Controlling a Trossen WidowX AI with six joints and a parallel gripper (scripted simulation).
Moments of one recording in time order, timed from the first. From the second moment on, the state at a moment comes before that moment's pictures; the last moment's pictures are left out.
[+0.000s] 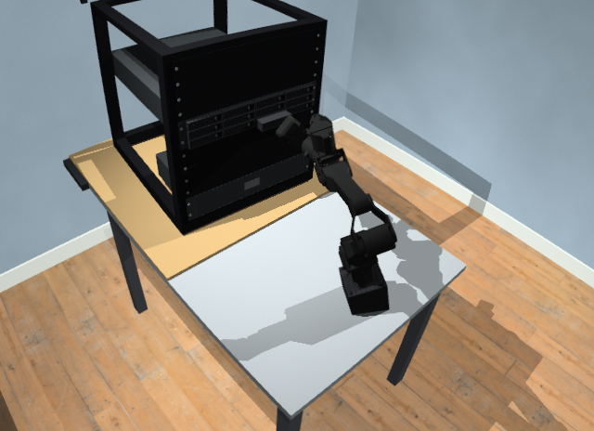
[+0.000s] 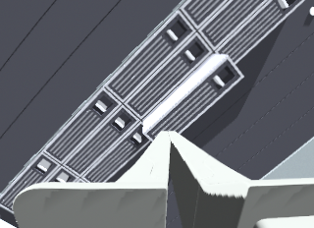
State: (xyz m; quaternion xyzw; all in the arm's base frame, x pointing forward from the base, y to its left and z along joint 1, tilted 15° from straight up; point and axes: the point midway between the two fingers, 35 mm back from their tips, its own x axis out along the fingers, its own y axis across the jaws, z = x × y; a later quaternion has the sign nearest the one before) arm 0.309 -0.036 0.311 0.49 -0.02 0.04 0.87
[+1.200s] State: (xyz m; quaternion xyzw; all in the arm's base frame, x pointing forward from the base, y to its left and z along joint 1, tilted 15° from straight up) arm 0.293 -0.059 0.302 0.78 0.00 0.07 0.63
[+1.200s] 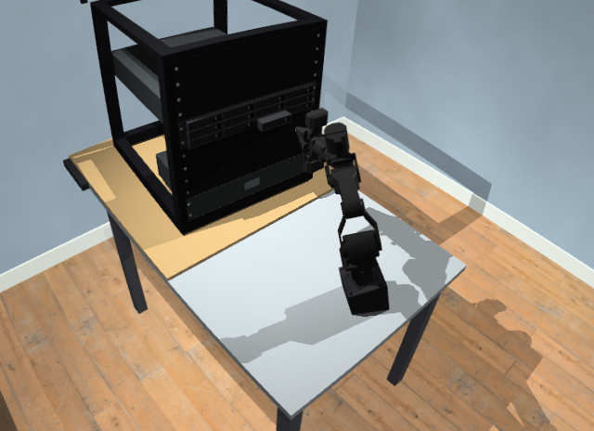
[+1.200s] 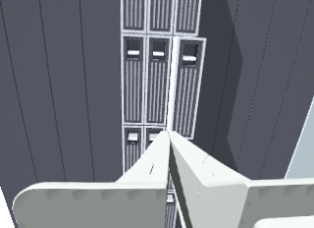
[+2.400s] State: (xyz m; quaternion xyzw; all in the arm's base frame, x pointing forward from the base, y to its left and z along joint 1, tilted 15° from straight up) arm 0.309 -0.059 0.294 0.79 0.01 0.07 0.61
